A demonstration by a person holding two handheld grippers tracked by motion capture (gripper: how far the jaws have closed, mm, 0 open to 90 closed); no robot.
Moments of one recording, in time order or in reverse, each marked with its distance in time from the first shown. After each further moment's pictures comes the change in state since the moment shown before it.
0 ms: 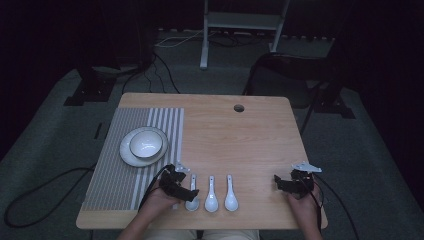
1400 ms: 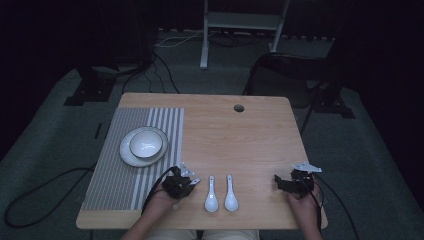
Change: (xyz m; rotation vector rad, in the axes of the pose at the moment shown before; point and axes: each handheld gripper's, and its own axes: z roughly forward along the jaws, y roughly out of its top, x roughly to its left) left arm -0.008 -0.001 0.004 0.006 0.070 0.100; right arm 0.000 0.000 0.000 -0.002 -0.004 0.002
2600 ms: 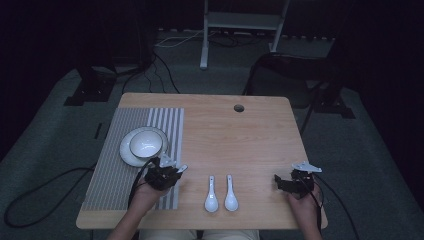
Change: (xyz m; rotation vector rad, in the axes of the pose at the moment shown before) left arm 0.035 -0.001 -0.049 -0.127 0.051 -0.097; right arm 0.000 0.000 0.000 0.000 -0.002 0.000
